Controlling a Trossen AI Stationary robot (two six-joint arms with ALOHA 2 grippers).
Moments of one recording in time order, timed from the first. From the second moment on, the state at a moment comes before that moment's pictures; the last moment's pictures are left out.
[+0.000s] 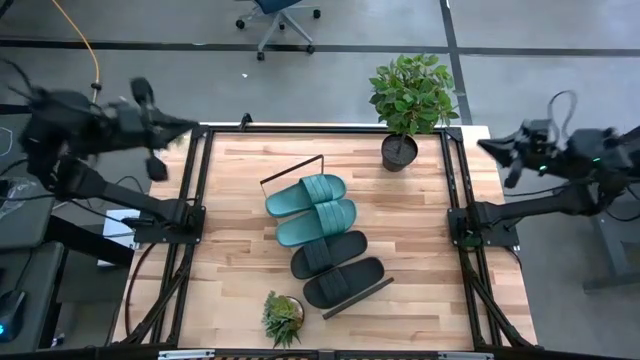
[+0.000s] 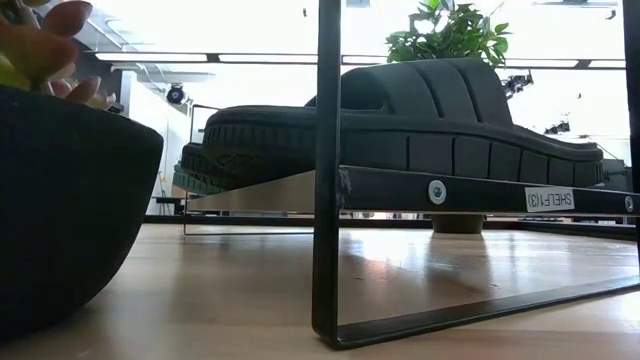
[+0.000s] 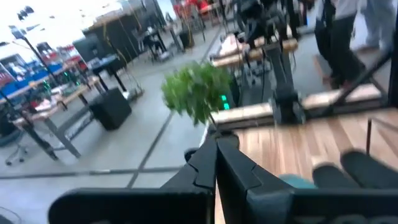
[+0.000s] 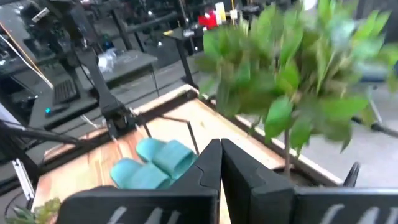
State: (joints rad) left arm 0.04 0.92 1.80 -1.06 -0.38 0.31; right arm 0.07 0.44 1.32 -1.10 0.50 0.34
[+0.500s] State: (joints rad) left arm 0.04 0.37 0.68 -0.22 -0.30 0.21; right arm 0.07 0.05 0.78 -0.80 0.43 0.58
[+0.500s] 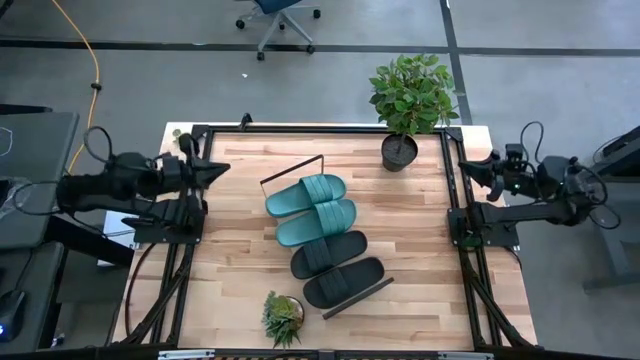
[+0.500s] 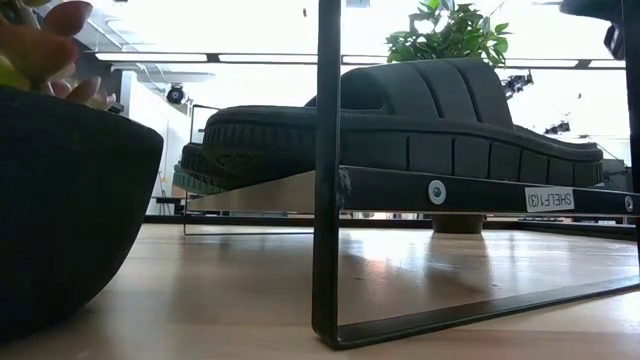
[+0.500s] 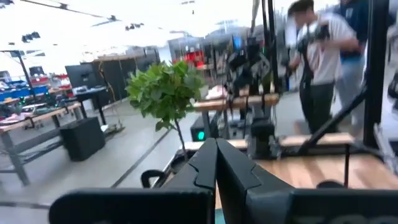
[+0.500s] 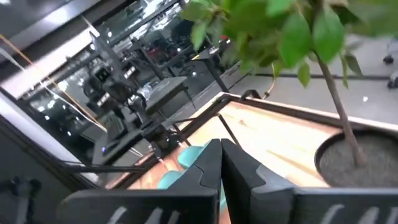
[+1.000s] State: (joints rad) left arm 0.04 0.15 0.33 -0.14 -0.16 0.04; right arm 0.07 0.01 0.73 -0.82 0.46 0.67
